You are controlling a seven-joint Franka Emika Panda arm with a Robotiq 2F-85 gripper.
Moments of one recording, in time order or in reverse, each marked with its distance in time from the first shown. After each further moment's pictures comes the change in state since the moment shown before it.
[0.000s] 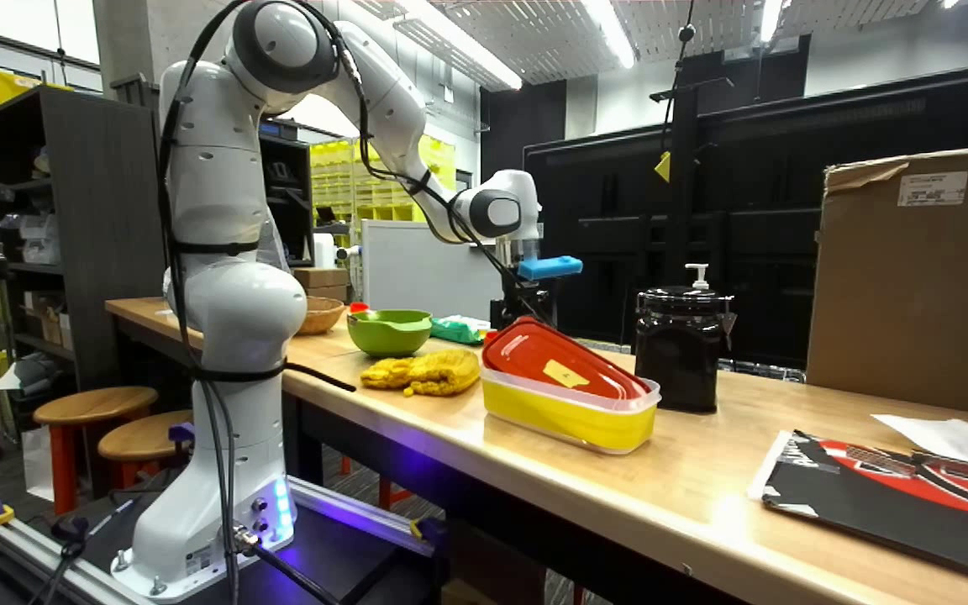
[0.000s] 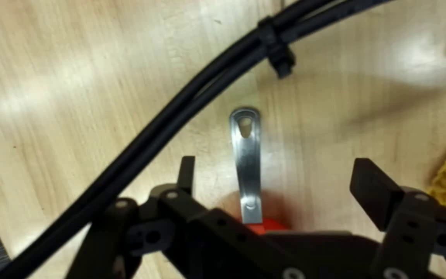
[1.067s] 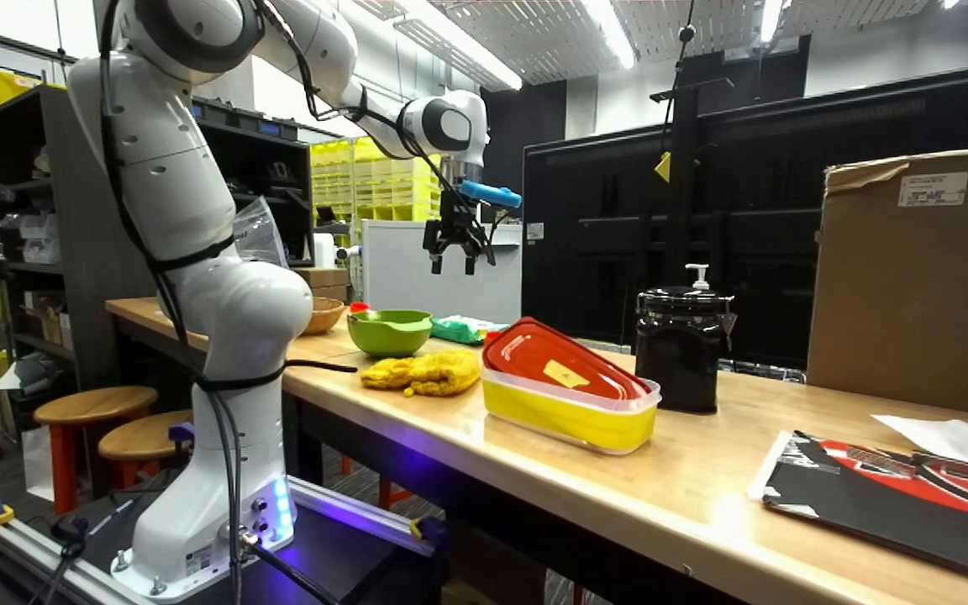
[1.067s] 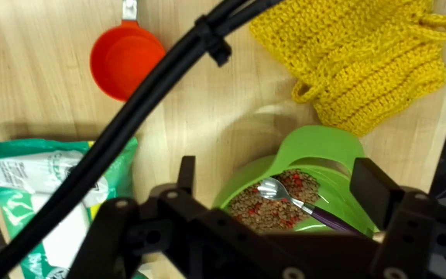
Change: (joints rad) arm 0.132 -0.349 0.096 0.068 0.038 -0.549 0.020
